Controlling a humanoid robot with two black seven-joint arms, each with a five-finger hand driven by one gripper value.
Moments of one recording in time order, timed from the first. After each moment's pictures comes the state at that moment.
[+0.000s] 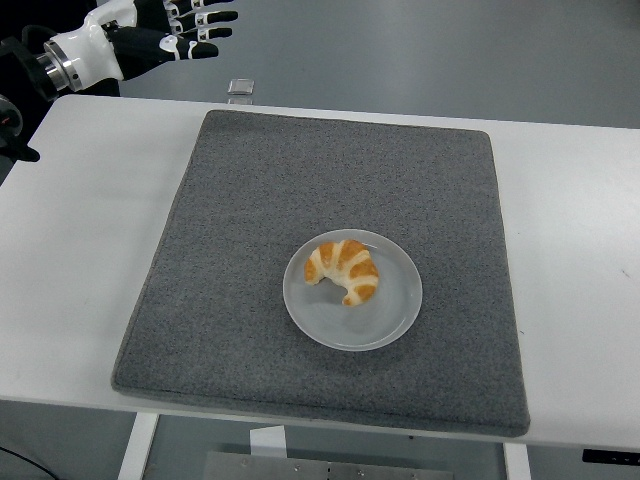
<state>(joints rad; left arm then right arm) -1.07 0.64 -0.45 -0.79 0.21 -0.61 -0.23 0.03 0.00 -0.08 0.12 0.06 -0.09 -0.04</state>
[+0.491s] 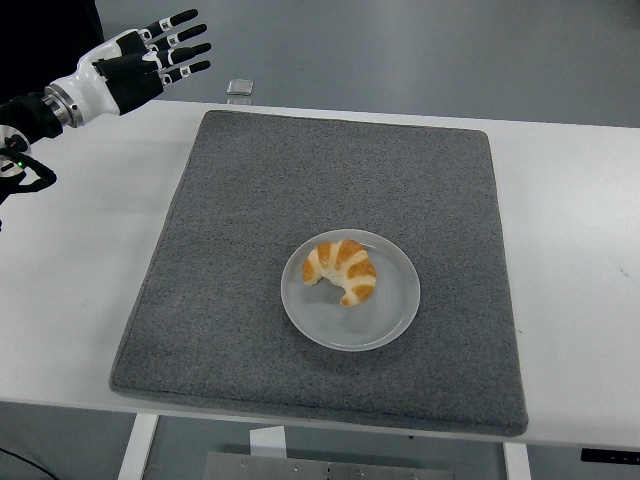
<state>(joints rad) -0.99 0.55 -0.46 -0.61 -0.15 -0.61 -0.06 0.03 0.00 -0.08 0.13 0.06 -0.08 -0.04</state>
